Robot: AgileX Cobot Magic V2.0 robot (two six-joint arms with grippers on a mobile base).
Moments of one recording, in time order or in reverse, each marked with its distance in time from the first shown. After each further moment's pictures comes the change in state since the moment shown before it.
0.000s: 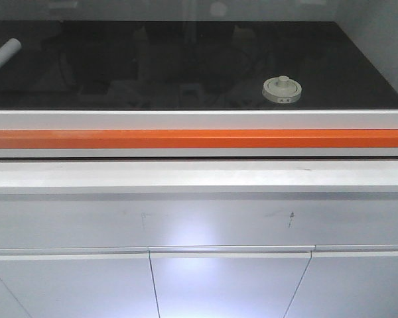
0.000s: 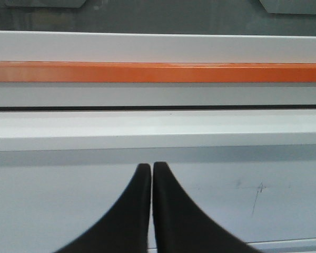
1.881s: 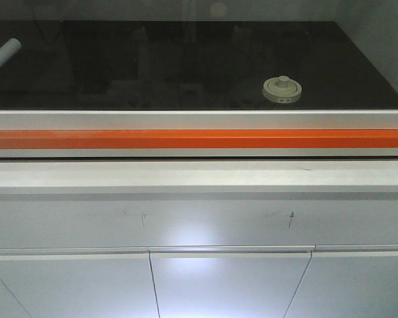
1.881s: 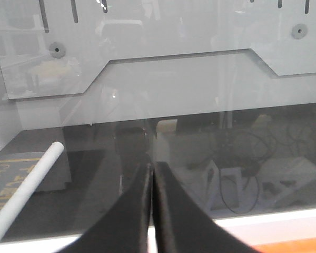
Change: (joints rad) left arm 0.000 0.883 -0.642 0.001 -0.346 0.102; right arm 0.000 0.787 -0.480 -0.060 -0.471 0.014
